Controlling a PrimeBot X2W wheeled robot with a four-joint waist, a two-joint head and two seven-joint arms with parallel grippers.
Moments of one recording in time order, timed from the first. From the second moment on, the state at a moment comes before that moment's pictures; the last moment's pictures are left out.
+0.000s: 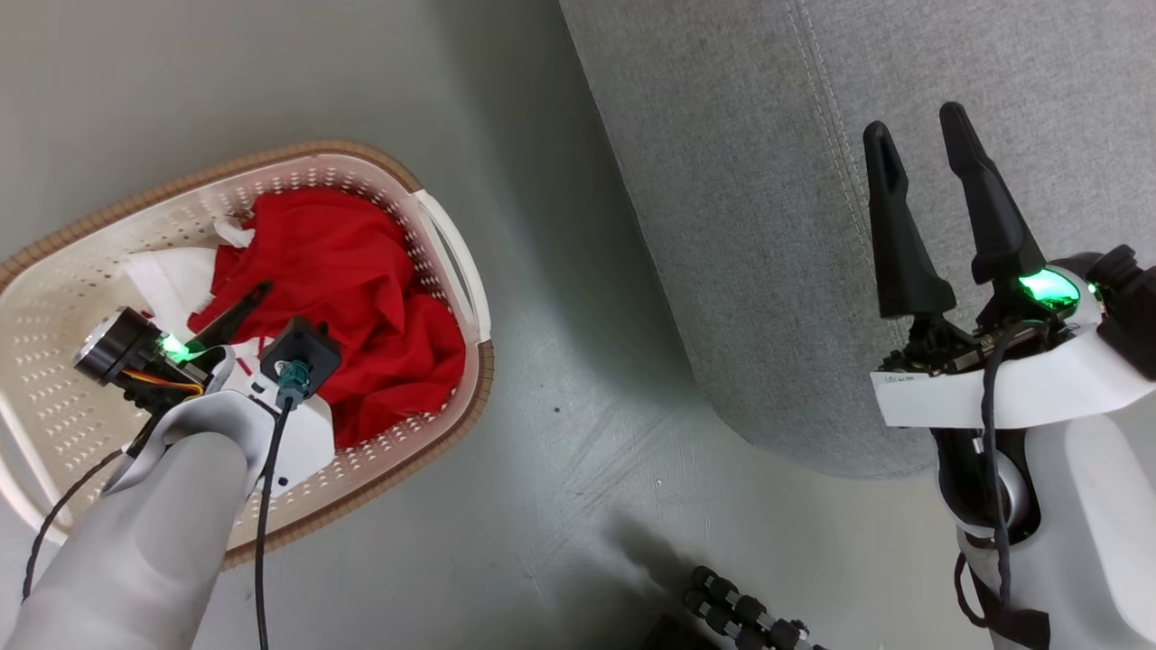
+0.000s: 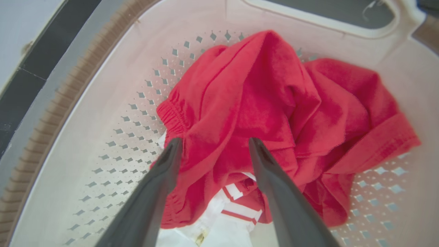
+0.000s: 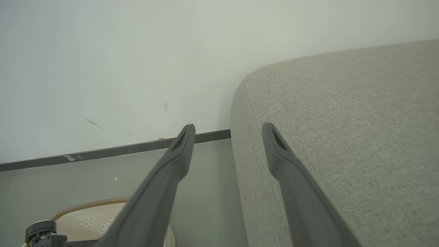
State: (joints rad) left arm -0.72 0.23 -0.48 0.79 0.17 0.03 -0.10; right arm -0.37 -0.04 0.09 -0.15 0.32 0.12 -0.26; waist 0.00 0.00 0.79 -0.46
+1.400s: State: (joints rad) left arm -0.76 0.16 -0.32 0.71 -0.02 0.07 -0.21; right arm -0.48 -0.04 0.13 -0.08 0.30 0.12 -0.26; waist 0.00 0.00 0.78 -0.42
